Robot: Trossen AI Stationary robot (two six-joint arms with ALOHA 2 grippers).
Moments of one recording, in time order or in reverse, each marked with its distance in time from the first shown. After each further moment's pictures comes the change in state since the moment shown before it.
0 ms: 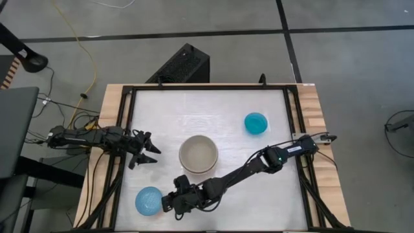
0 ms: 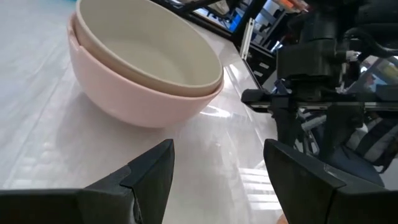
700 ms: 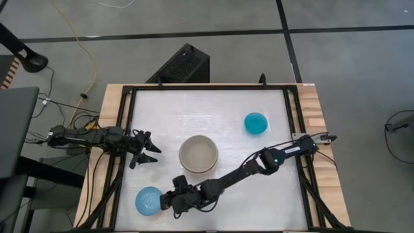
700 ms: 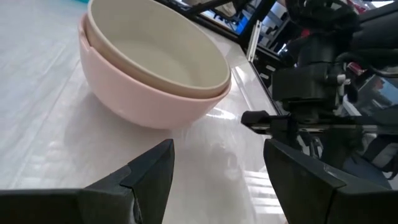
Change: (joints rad) left arm -0.013 0.005 0.000 -0.002 -0.039 -0.004; right arm -0.013 0.065 0.002 0.125 0.047 0.023
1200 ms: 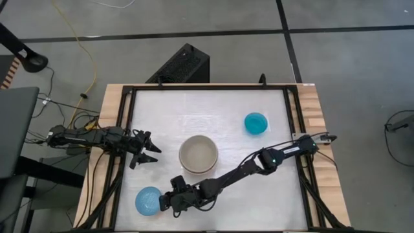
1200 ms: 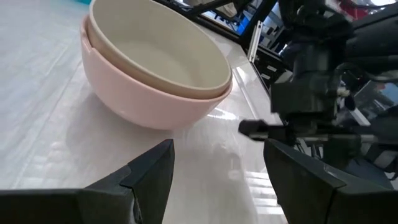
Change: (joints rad) left arm 0.000 0.002 -0.001 0.001 -0.008 0.003; right arm -0.009 0.031 0.000 0.059 -0.048 -0.059
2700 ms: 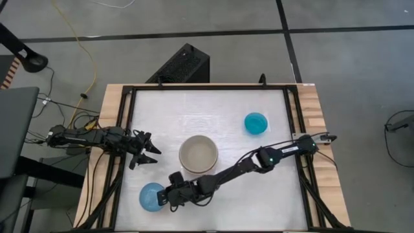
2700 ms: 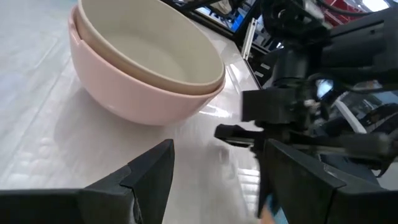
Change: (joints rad) left arm 0.000 0.007 -0.001 0.008 0.030 -0.024; right arm -0.036 0.031 0.033 -0.007 -0.021 -0.005
